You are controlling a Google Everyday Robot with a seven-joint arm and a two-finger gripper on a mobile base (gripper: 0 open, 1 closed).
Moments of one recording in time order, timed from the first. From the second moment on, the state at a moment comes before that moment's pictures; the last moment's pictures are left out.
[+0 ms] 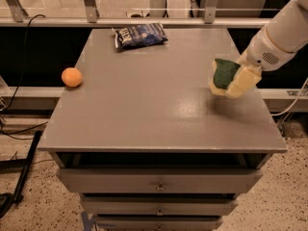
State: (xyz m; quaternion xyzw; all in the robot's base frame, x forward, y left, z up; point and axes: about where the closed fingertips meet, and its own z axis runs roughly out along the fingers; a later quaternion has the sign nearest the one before) arm 0.574 -0.224 0.888 -0.54 0.82 0.03 0.21
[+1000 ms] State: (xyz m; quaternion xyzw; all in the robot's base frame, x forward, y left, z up) arm 0.711 -0.125 0.882 -0.53 0.78 0.04 0.33
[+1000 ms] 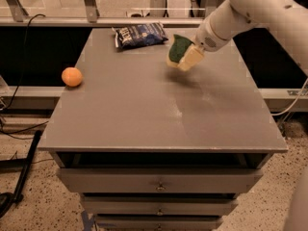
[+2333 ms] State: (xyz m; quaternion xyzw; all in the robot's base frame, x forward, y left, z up) arm 0.798 -0.069 0.870 -0.51 0.78 0.05 0.35
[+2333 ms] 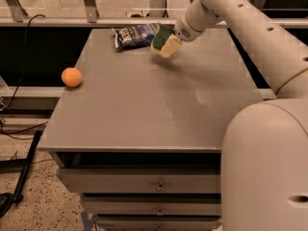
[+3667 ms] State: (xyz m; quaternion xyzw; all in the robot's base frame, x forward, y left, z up) arm 0.770 -0.142 0.893 -0.49 0.78 0.10 0.38
